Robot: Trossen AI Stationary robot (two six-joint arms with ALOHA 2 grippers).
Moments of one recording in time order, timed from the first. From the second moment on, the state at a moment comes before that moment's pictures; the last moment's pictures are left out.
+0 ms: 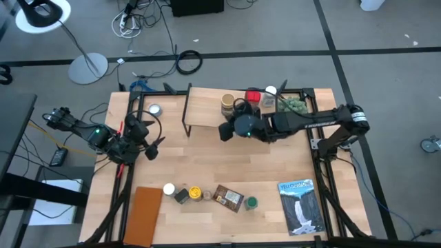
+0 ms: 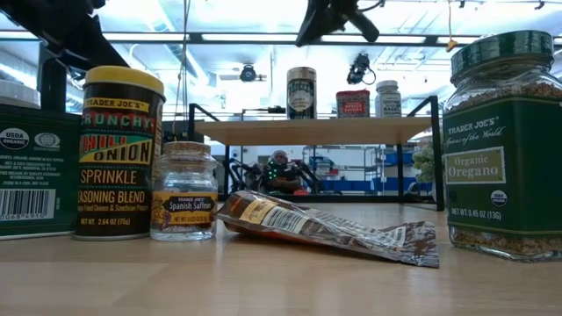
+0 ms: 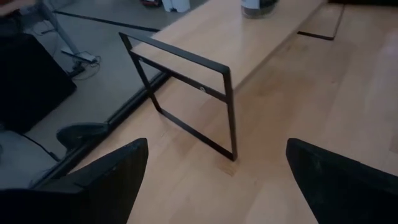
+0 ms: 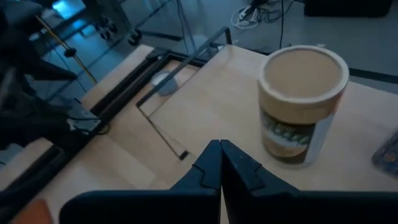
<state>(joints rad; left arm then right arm) -0.46 0.59 0.67 -0.97 -0.97 -0.66 0.07 1.60 1.49 -0.57 0.68 0.82</state>
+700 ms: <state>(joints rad) -0.46 0.59 0.67 -0.97 -1.01 -0.63 -0.06 1.60 1.49 -0.60 0.58 0.69</state>
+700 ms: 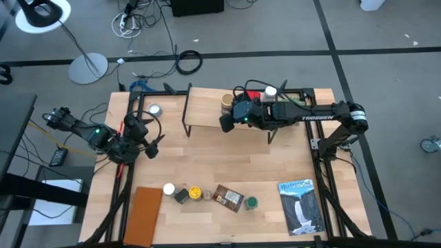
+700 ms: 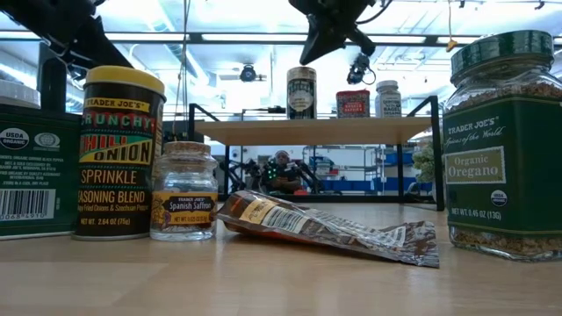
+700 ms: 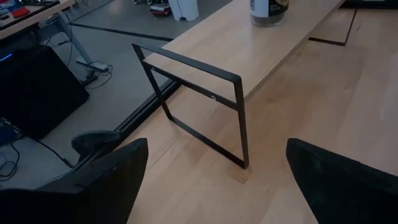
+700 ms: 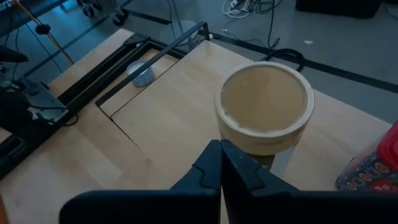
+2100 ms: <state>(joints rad) -0.46 0.59 0.67 -0.96 -0.89 -0.63 -0.09 1.60 1.49 -0.56 0.52 0.67</state>
